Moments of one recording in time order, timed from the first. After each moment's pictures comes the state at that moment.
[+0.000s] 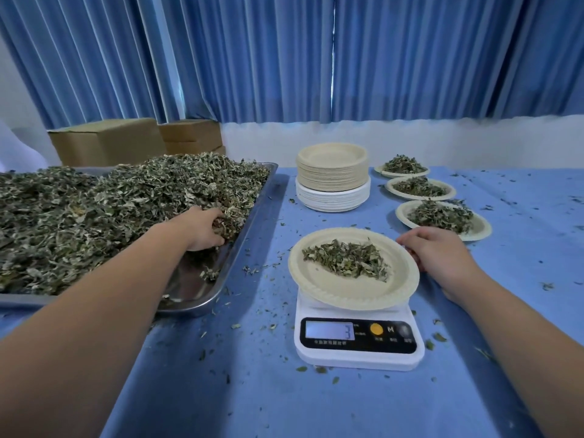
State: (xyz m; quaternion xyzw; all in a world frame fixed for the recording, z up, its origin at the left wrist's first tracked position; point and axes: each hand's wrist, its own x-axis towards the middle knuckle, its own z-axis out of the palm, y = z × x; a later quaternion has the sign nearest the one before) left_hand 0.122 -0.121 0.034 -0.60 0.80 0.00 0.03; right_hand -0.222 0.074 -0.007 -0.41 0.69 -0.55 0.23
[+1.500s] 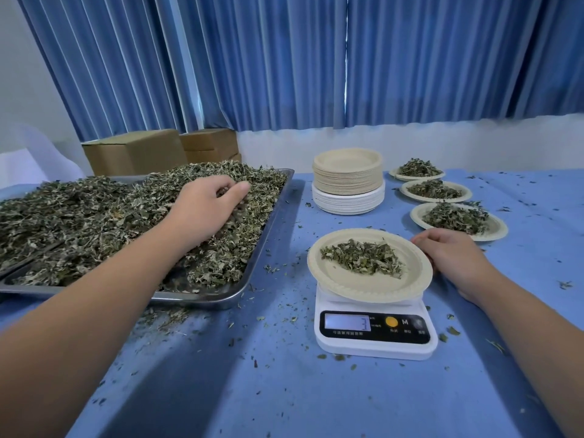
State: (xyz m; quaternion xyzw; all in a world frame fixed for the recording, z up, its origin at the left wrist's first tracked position) left_hand 0.130 -0.021 0.086 -0.49 0.79 0.07 -0.37; right_hand -0.222 0.077 -0.008 -0.44 0.67 -0.54 0.24
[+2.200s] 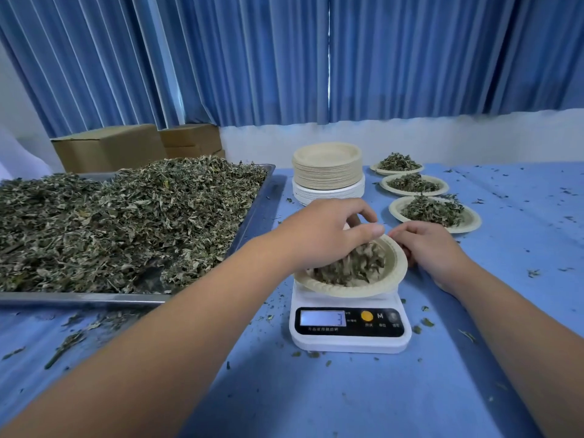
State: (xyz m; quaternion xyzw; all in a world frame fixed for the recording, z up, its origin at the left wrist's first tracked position) left_hand -0.014 0.046 0.068 -0.28 0.91 0.21 -0.22; right_hand -0.224 0.077 -0.008 -0.44 0.66 -0.55 0.26
